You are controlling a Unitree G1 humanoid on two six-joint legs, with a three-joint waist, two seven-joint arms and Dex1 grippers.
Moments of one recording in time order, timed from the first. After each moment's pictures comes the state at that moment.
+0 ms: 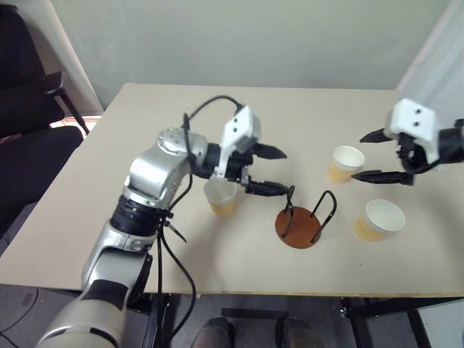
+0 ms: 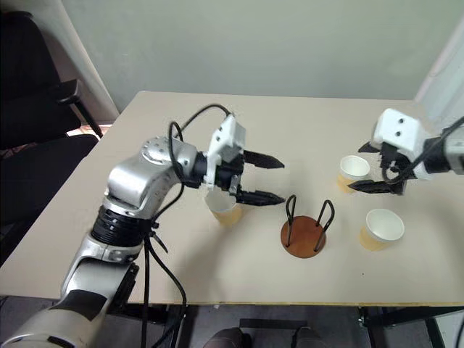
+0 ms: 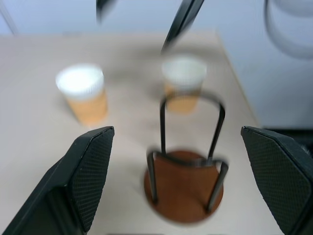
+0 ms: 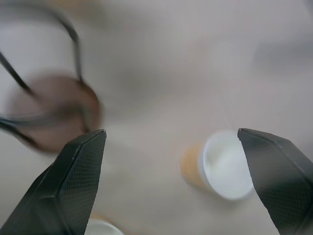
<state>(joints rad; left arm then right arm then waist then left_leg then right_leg) -0.99 0.49 -0.18 -0.01 -0.44 0.70 -1.20 -0.86 -1.20 0.26 0.04 0.24 0.48 1.23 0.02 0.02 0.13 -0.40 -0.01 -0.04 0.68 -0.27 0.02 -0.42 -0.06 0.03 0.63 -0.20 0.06</state>
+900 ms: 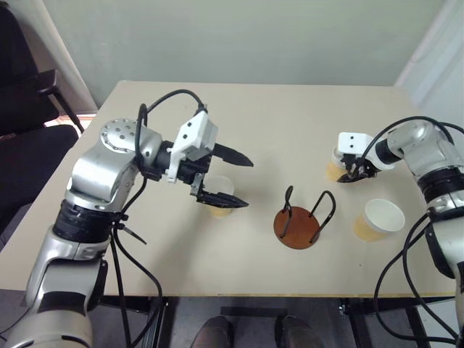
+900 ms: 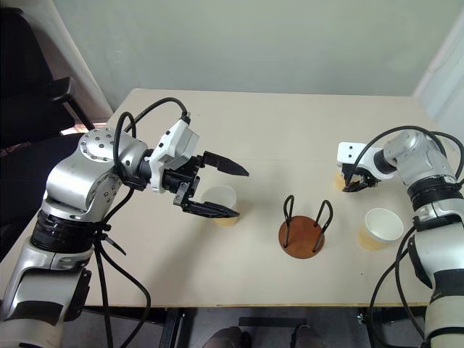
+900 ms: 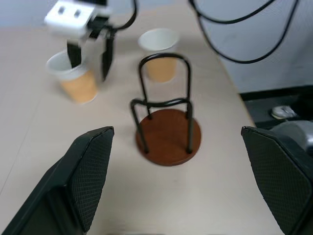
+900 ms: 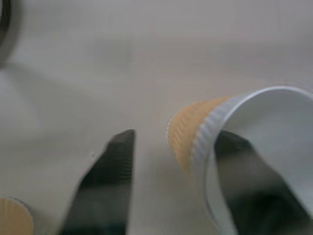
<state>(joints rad) -0.89 0.75 -0.16 -0.08 -0.47 0.54 -1.44 -1.19 -0.79 0.44 0.92 -0.30 0.01 1.32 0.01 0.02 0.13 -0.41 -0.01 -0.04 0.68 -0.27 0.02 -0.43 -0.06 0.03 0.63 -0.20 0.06</state>
